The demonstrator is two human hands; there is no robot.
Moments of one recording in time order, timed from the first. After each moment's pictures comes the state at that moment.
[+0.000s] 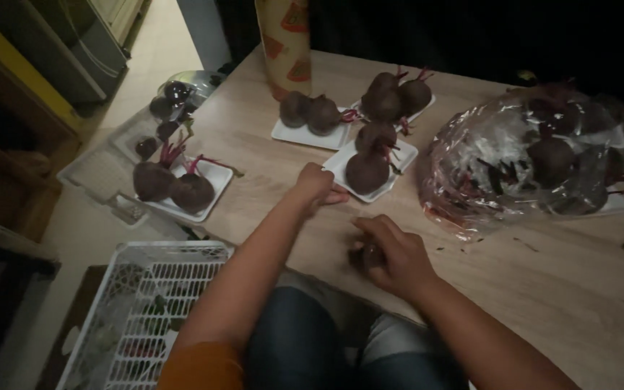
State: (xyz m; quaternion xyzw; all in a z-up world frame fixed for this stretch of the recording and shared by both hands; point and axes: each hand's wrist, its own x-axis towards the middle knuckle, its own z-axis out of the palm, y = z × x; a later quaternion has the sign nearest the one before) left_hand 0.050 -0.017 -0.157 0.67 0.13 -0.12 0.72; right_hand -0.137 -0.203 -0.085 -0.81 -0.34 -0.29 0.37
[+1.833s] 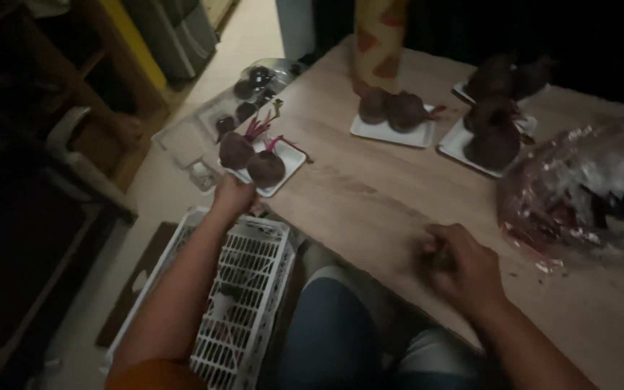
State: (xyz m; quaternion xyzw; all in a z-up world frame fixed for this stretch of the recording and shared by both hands) left_hand -0.073 0.286 -0.135 0.90 0.23 0.13 0.35; right_hand -0.118 -0.223 -0.118 -0.83 -0.31 -0.22 0.40
